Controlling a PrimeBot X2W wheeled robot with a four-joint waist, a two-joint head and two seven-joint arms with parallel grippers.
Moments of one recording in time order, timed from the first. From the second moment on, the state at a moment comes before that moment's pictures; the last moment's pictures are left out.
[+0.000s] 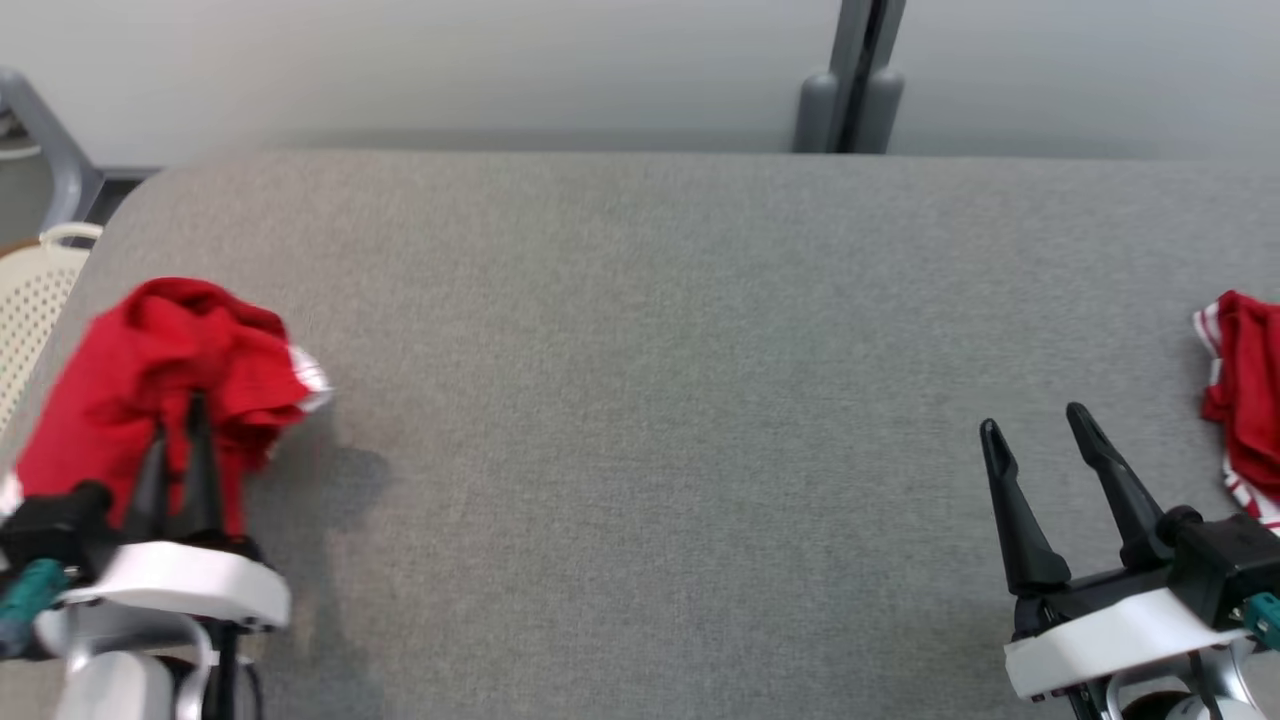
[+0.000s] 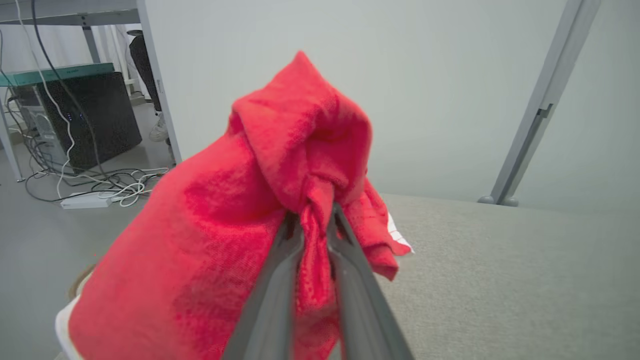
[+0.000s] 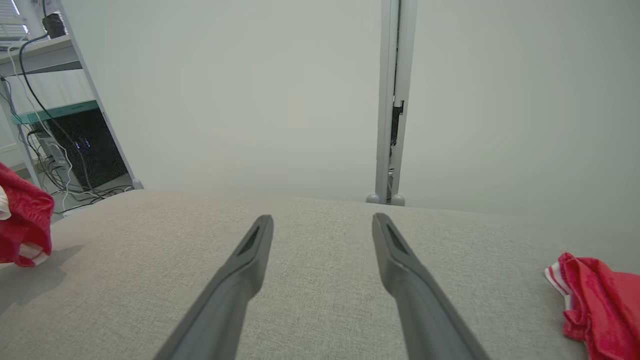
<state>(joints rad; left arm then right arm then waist) -0.14 0.21 0.04 0.19 -0.33 0.03 -0.15 0.00 -0.06 0.04 -0.12 0.15 0.13 -0.04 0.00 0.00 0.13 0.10</state>
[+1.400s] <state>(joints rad) -0.37 0.06 -0.50 0.35 -0.28 -0.10 -0.13 -0.06 -0.05 0.06 -0.05 0.24 0.13 -0.15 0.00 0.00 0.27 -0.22</state>
